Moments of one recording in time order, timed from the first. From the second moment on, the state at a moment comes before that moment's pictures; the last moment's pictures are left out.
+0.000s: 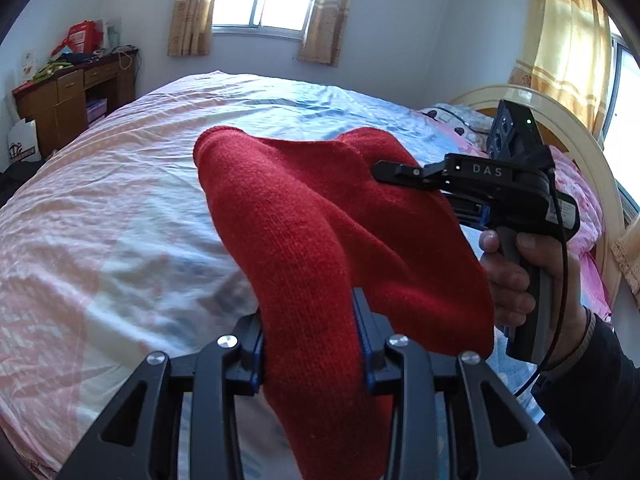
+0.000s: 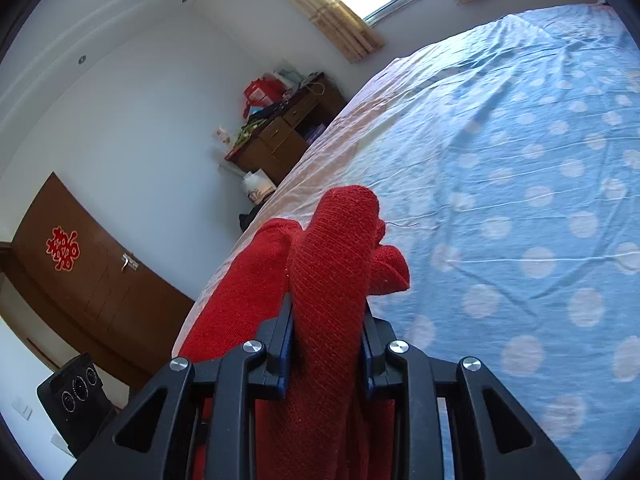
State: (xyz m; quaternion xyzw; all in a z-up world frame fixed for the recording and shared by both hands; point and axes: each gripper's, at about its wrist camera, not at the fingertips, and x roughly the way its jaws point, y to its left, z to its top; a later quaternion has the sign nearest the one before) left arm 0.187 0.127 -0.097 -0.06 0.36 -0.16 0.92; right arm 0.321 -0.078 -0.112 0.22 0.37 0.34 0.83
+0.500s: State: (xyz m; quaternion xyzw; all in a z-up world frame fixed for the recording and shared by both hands) left arm 0.177 0.168 -0.117 -0.09 0.37 -0.13 0.92; right arm 0.330 -0.011 -0.126 0.19 0.41 0.36 0.82
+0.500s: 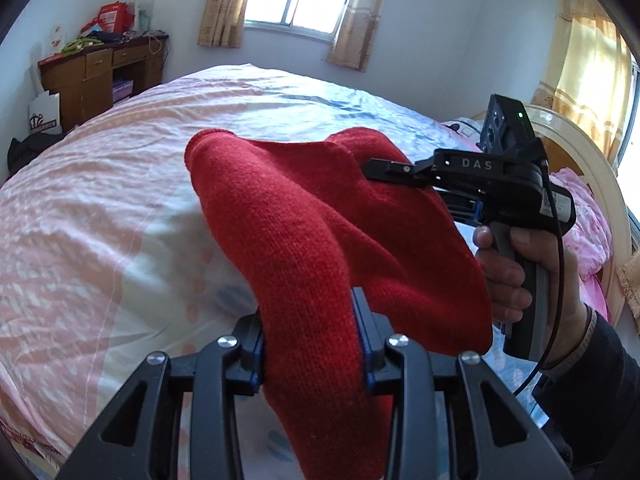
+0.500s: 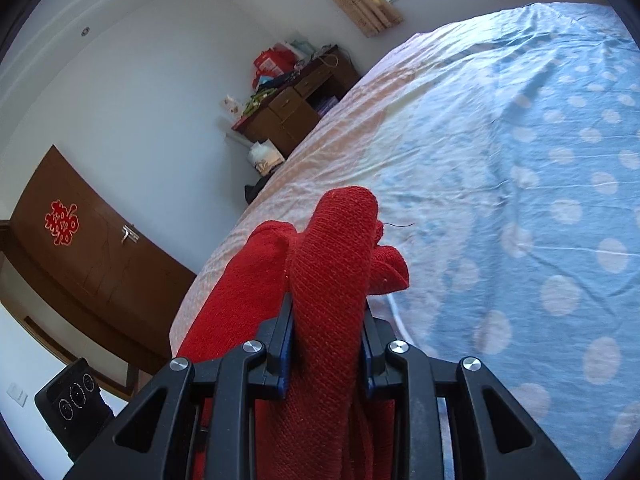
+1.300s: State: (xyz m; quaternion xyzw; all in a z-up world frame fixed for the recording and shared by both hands) left arm 0.149 0.195 -0.147 -0.10 0.39 -0.10 0.91; right arm 0.342 0.024 -0.169 0.16 0.46 0.35 0.80
